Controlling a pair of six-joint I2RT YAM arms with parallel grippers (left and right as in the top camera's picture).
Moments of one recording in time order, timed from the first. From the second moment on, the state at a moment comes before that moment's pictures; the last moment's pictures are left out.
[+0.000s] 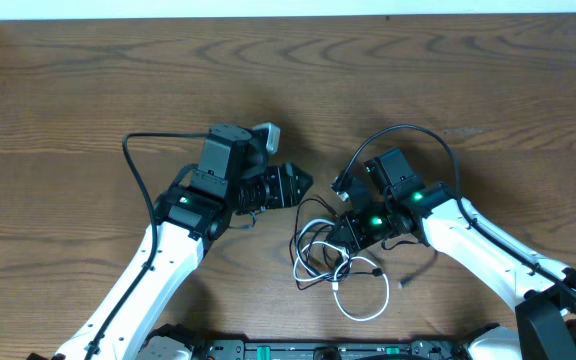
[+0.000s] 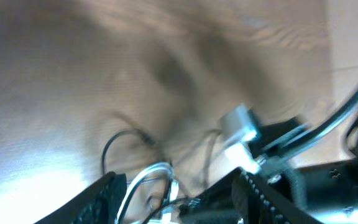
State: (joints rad) left arm -0.39 1.26 0.88 -0.50 0.47 -0.54; right arm 0.52 1.53 0.82 -0.53 -0.68 0.18
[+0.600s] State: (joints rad) left arm -0.39 1.26 0.88 -0.74 0.46 -0.52; right arm 0.51 1.53 0.82 0.00 -0.69 0.43
